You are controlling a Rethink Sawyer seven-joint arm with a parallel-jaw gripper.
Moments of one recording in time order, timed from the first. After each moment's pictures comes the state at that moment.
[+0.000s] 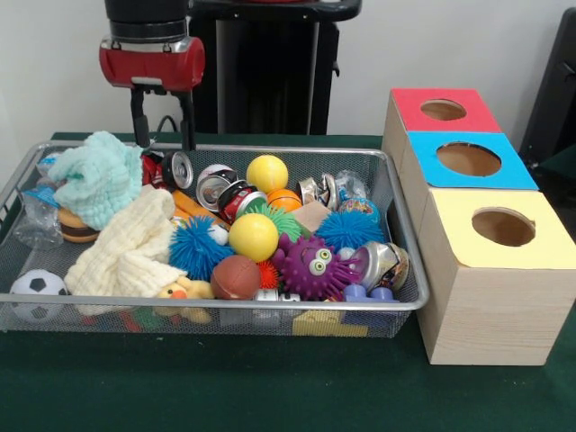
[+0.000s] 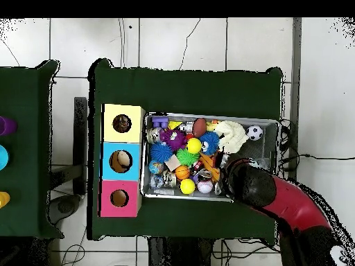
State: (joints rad) arm -0.69 -0.80 0.20 1.90 -0.08 0.34 1.55
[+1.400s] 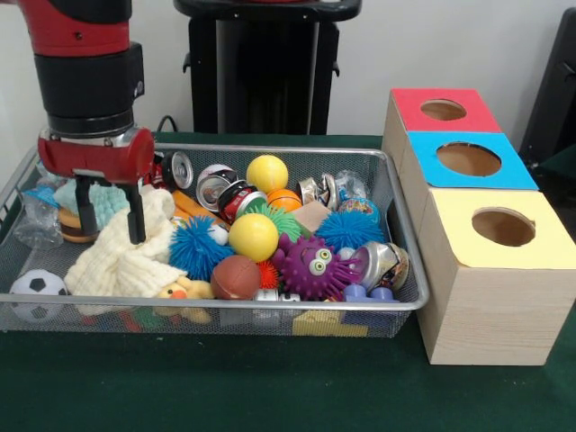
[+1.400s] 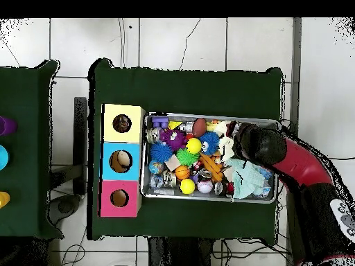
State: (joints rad) arm -0.66 -0.55 0.18 1.52 -0.09 0.45 1.55
